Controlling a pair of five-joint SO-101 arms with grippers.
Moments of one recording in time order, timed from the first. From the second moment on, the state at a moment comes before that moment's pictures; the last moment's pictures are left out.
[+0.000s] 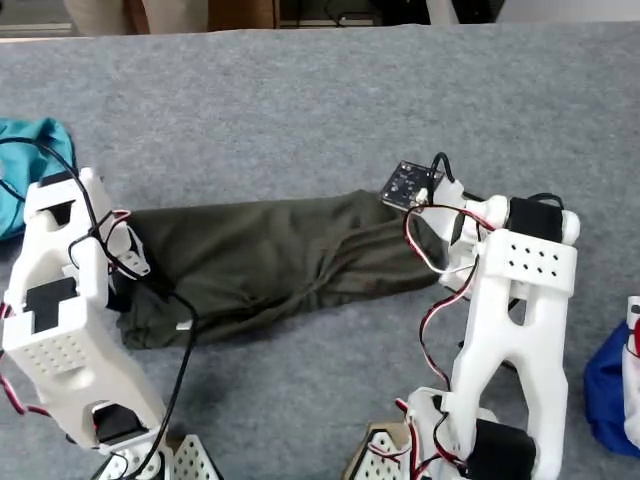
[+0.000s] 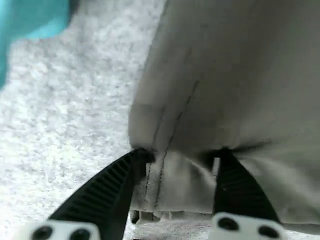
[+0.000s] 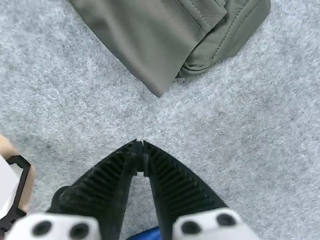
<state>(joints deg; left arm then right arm) -22.6 23.0 12.0 82.9 -5.4 11.3 -25.5 30.0 84.8 59.9</state>
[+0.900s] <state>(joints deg) -21.9 24.0 -19.3 100.1 -5.5 15.5 -31.1 31.7 85.5 63.6</state>
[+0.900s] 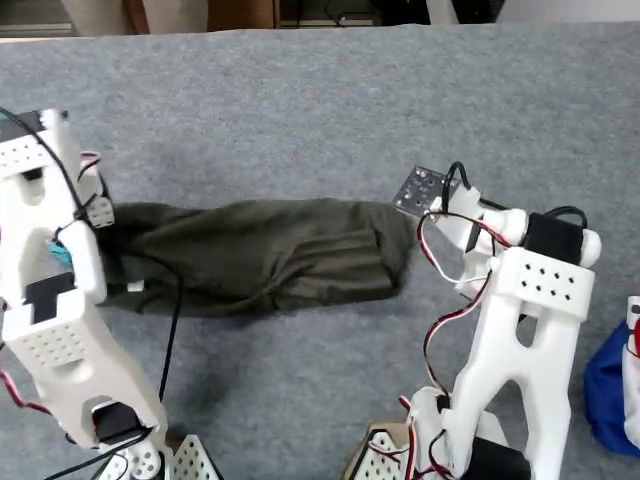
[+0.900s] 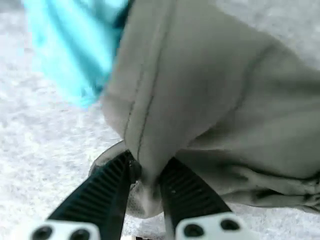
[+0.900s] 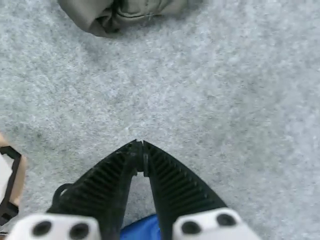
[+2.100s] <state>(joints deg) 30.3 29.1 -42.5 100.1 9.5 54.8 -31.1 44.4 80.3 83.6</state>
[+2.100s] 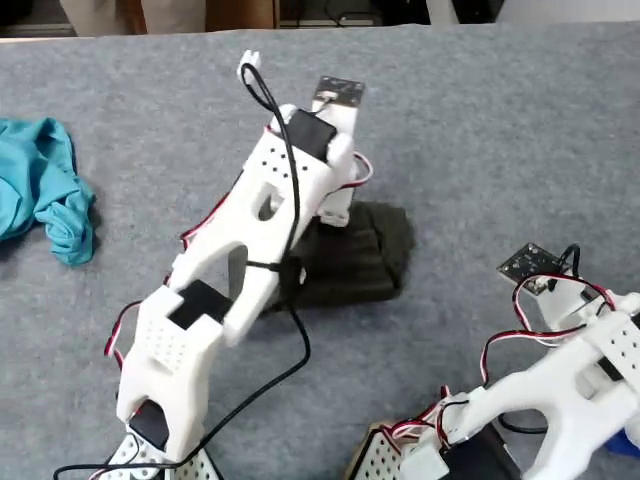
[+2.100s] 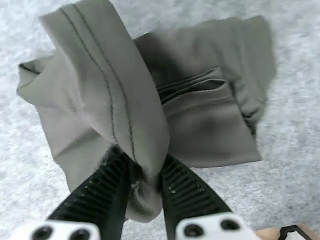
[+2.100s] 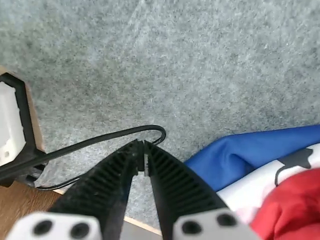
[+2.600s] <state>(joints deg) 35.7 36.7 -56.4 100.2 16.8 54.8 -31.1 44.6 80.3 83.6</state>
